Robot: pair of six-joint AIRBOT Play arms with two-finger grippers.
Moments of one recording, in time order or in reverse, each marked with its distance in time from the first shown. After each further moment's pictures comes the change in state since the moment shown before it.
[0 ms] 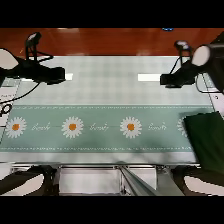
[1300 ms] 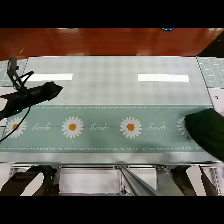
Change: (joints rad) left arm 0.117 0.377 -0.548 -0.501 0.409 0.223; right arm -1.265 0.601 -0.293 -0.045 0.500 -0.110
